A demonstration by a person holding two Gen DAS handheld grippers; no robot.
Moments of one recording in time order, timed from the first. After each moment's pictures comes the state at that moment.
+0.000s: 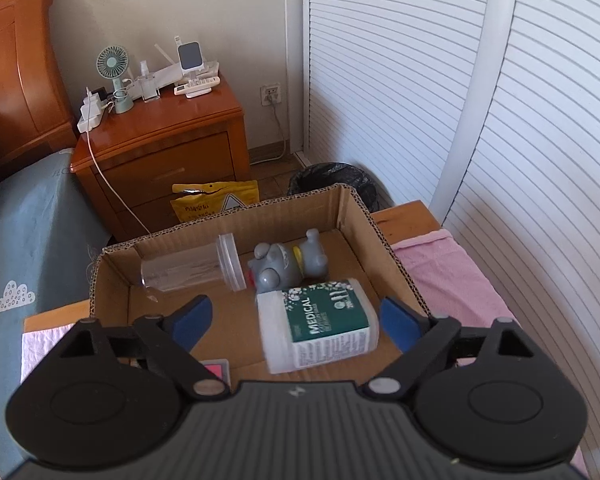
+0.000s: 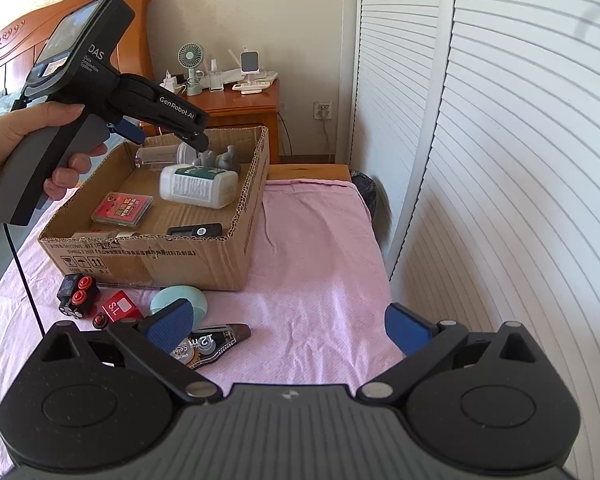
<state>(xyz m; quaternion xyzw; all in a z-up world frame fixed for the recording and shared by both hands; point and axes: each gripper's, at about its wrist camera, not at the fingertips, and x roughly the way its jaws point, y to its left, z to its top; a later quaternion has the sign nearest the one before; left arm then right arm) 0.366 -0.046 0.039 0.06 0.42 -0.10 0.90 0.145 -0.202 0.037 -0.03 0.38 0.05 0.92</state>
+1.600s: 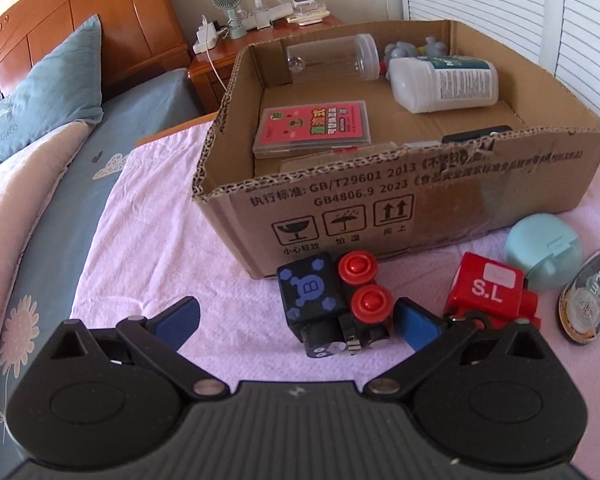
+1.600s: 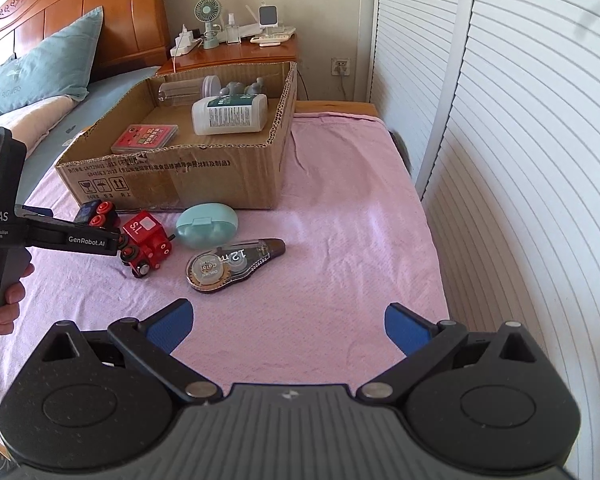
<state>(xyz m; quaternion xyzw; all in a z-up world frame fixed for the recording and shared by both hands) 0.220 0.017 -0.068 0.08 0.44 0.06 0.89 0.116 -0.184 -0.004 -0.03 0.44 0.06 0.90</state>
